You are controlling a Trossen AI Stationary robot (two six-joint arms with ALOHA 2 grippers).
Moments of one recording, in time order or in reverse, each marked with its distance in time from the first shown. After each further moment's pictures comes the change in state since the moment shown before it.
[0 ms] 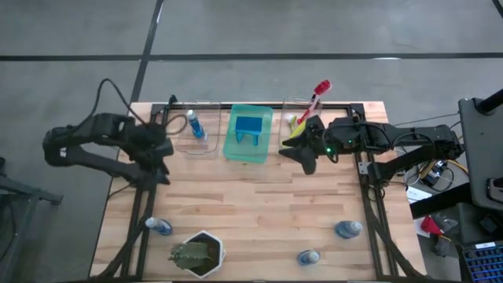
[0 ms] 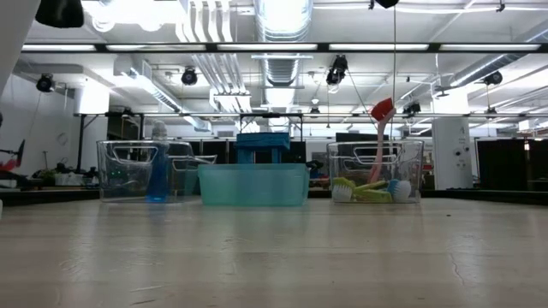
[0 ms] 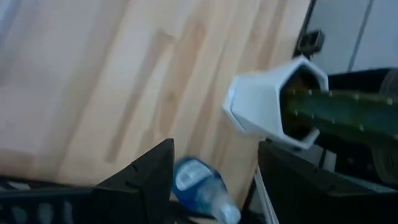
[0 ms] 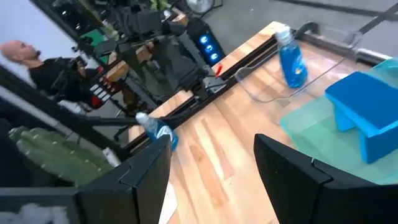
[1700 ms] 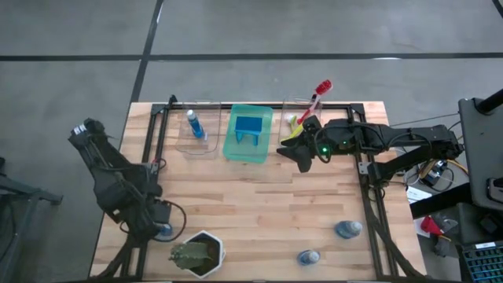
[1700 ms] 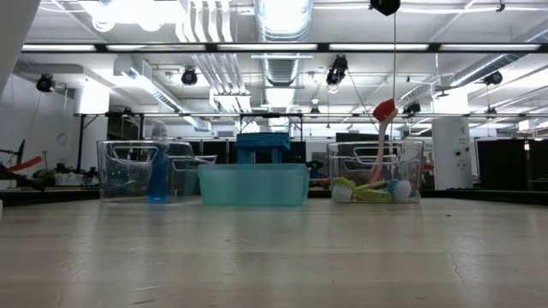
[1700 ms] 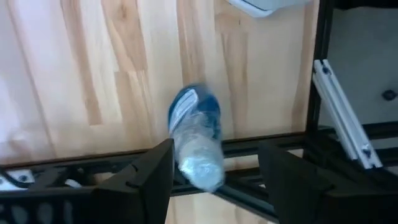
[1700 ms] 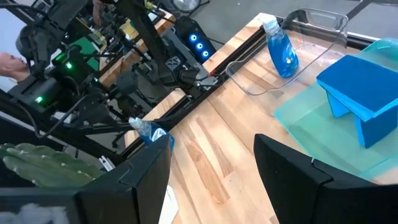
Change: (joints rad) left arm -0.920 0.320 -0.039 0.069 -0.261 -0.346; right arm -0.006 0.022 -0.010 -0.002 0.034 0.086
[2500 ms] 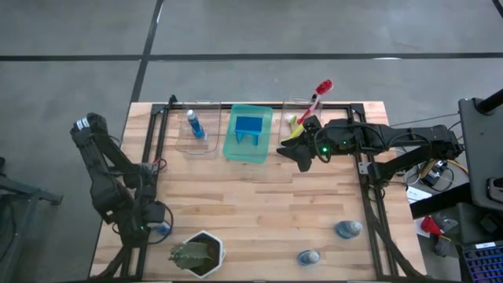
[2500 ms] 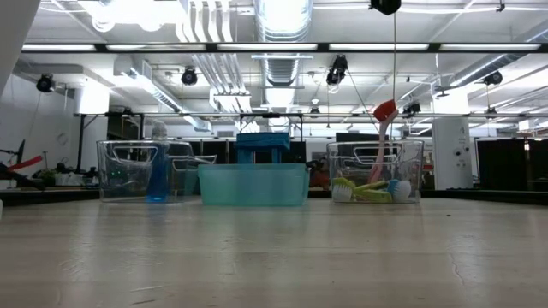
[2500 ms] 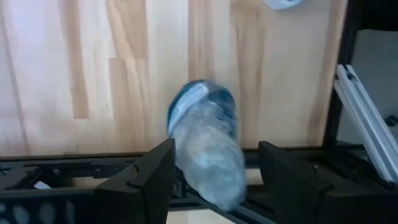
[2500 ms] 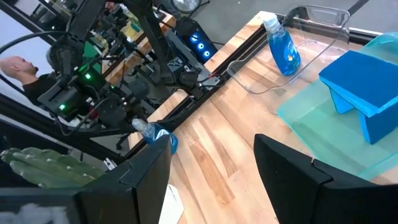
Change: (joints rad) left arm -0.143 -0.101 -0.218 0.155 -0.080 -0.222; right arm 0.001 0.000 0.000 0.003 -0.001 0.030
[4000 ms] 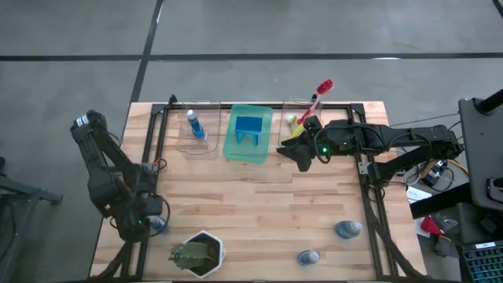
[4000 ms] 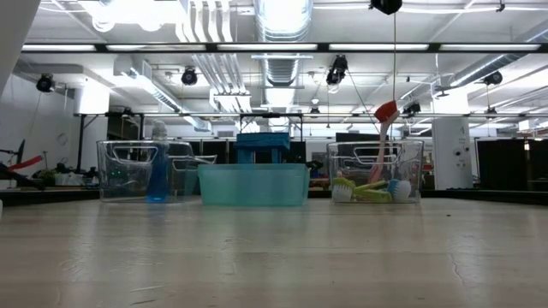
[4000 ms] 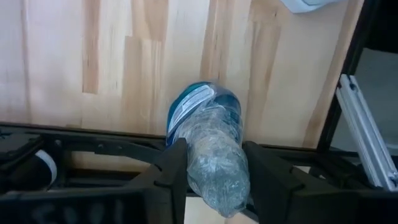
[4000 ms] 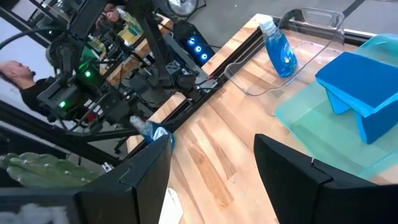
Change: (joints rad) left arm 0.008 -0.058 -0.008 -0.051 0.014 -0.125; right arm 0.009 0.000 0.000 0.000 0.025 0.012
